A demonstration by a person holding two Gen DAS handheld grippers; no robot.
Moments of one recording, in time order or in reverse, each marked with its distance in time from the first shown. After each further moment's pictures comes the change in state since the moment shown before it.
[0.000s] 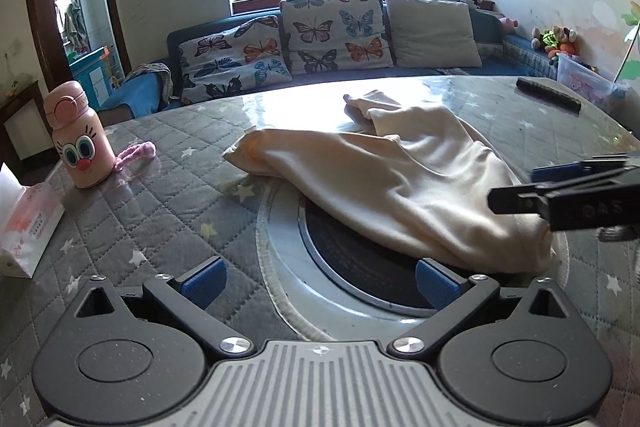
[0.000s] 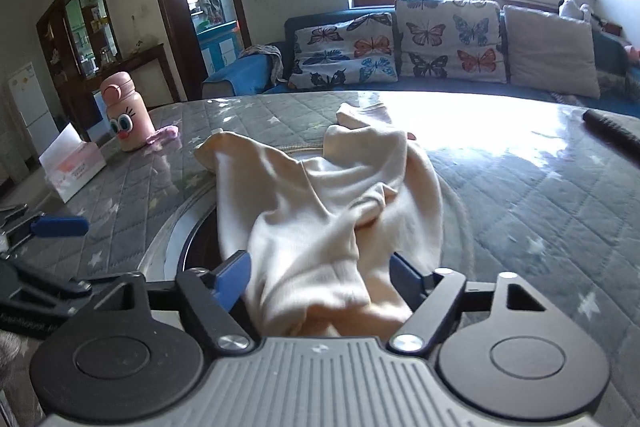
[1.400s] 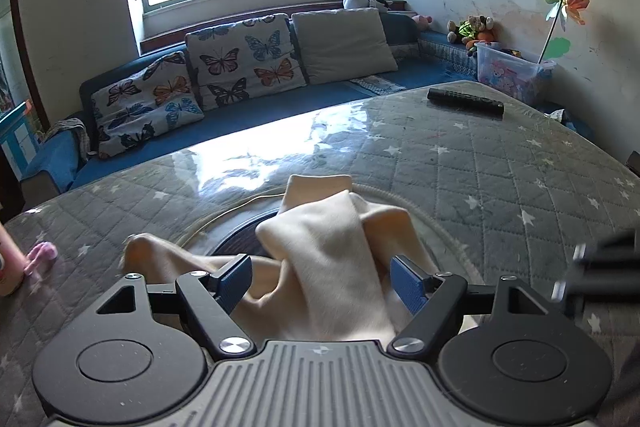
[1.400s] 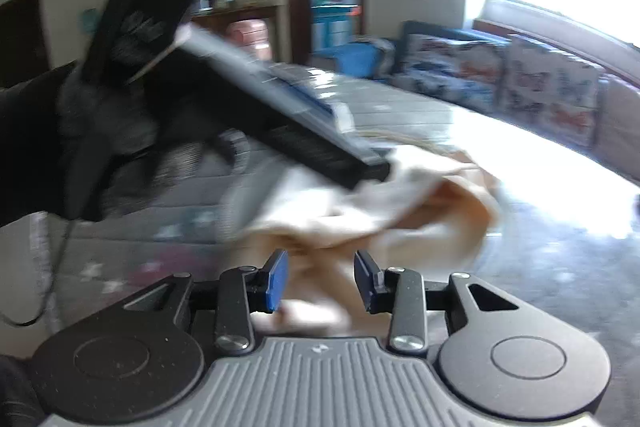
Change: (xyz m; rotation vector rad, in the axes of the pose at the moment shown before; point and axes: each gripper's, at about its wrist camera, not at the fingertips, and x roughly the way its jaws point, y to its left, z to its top) left arm 0.036 -0.076 0.064 0.176 -0.041 -0.205; right arm -0.046 0.059 -0.030 -0.328 0.020 0.166
